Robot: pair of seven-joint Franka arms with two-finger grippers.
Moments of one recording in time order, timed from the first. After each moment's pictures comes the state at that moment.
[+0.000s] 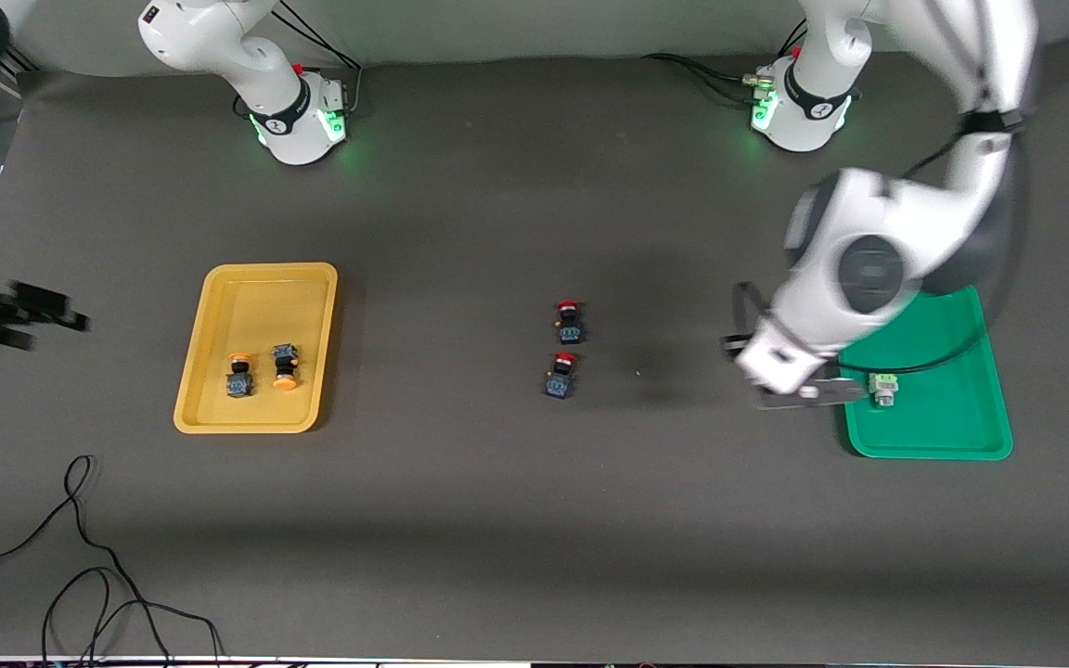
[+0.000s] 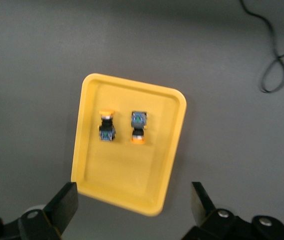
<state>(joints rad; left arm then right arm) -0.25 0.27 0.00 -1.78 -0.01 1.92 -0.25 0.88 0.46 -1.46 -1.62 0.59 1.52 -0.80</state>
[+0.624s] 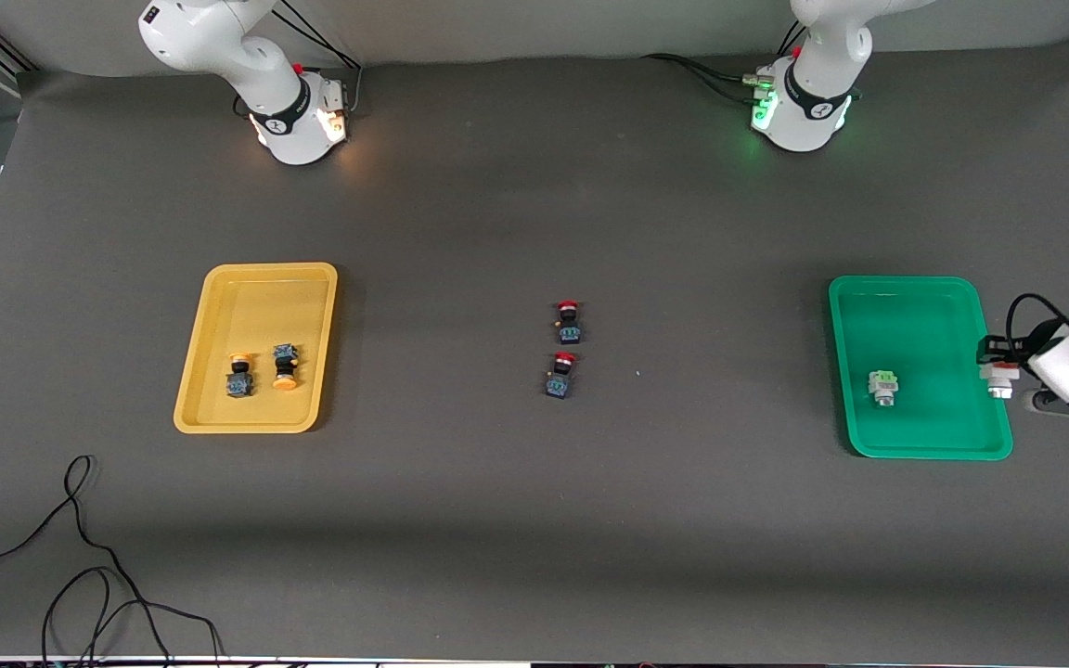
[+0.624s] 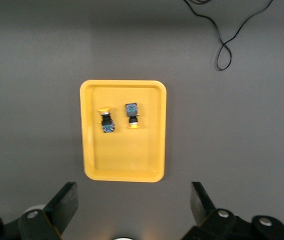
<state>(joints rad) 0.24 0.38 0.01 -1.83 0.11 2.06 0.34 0.90 0.46 -1.48 -1.30 0.49 1.30 -0.42</state>
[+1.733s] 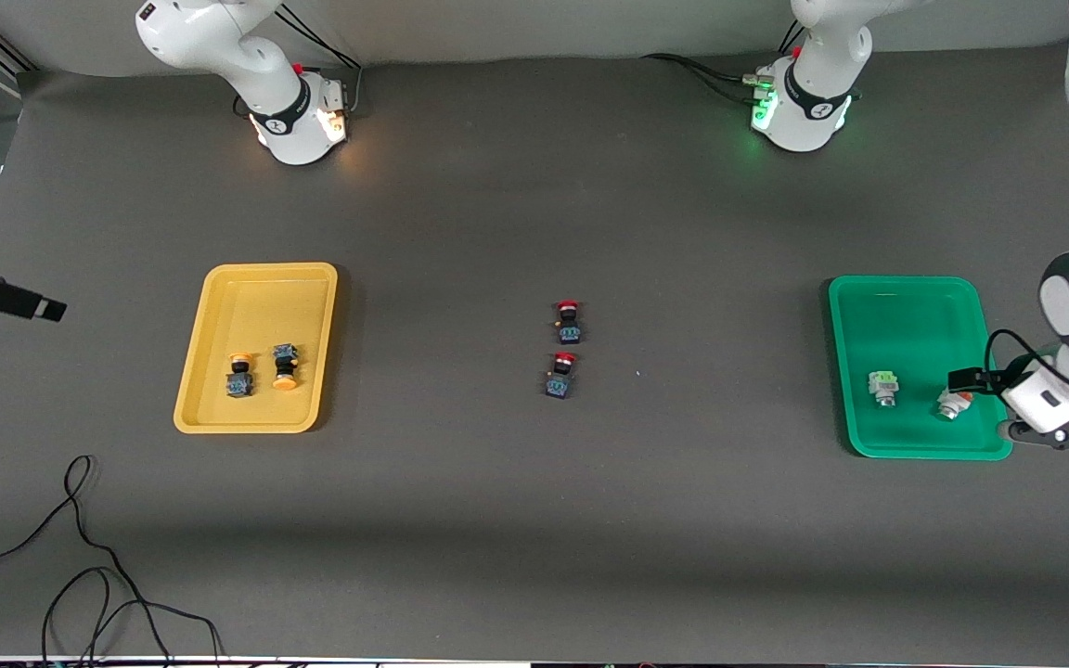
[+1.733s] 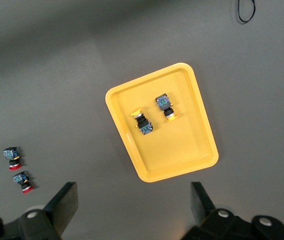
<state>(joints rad) 0.24 0.44 -0.03 -1.75 0.12 2.08 0.31 0.62 0.38 -1.03 -1.24 0.43 1.29 0.07</state>
